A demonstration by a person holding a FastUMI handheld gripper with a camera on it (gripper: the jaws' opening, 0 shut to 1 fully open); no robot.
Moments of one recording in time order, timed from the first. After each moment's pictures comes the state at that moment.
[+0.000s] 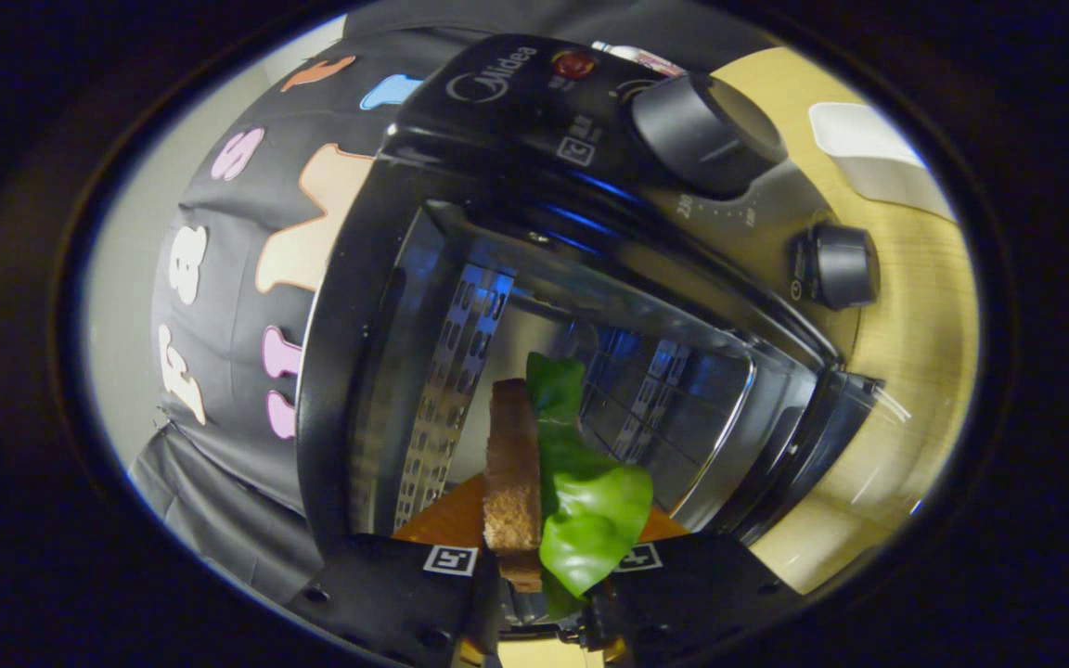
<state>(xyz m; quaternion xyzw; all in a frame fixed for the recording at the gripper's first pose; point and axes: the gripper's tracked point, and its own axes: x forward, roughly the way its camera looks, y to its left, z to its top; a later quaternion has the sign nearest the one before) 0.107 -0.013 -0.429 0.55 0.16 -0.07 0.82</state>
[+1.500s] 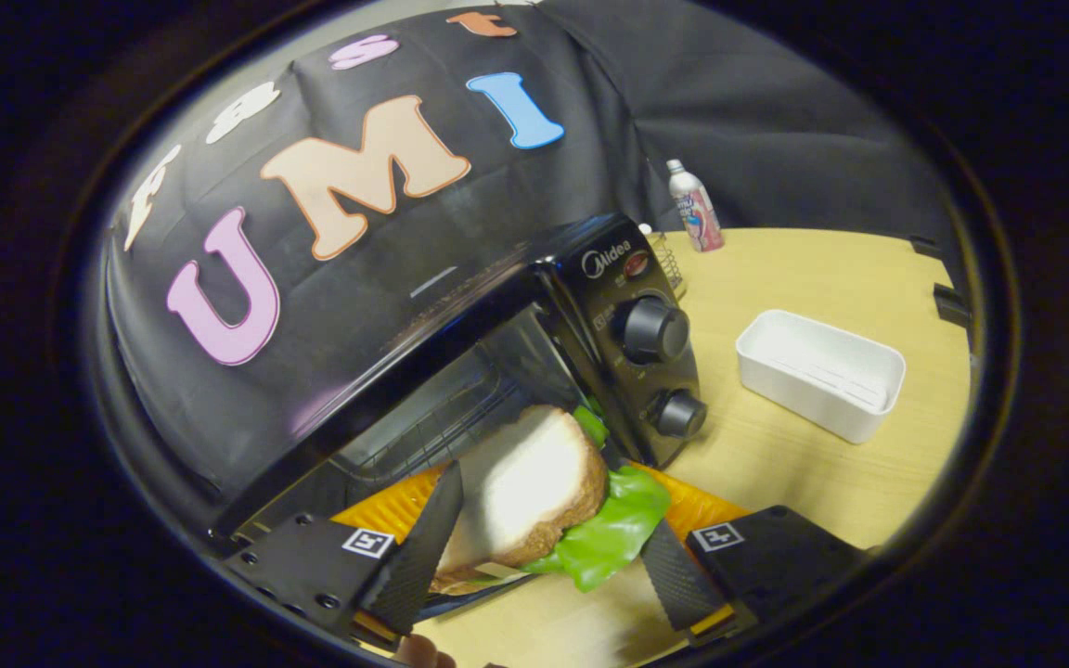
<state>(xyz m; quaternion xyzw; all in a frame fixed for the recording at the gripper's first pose) 0.040 -0.066 -0.428 0.28 0.20 -0.23 0.91</state>
